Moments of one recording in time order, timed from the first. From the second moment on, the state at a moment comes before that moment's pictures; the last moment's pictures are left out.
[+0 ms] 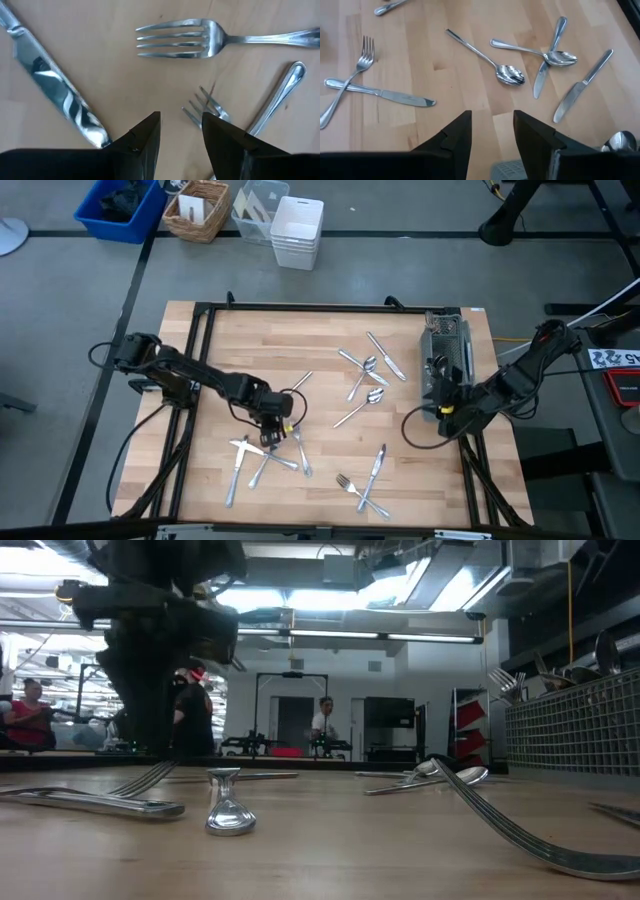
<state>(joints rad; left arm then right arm) -0.19 1.56 0.89 -0.58 0.07 -0.48 0.69 0.92 1.02 -1.22 0.48 0.78</state>
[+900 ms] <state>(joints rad) -0.21 1.56 0.70 -0.24 0.17 -0.52 0.69 0.94 1.02 -1.21 0.45 0.78</state>
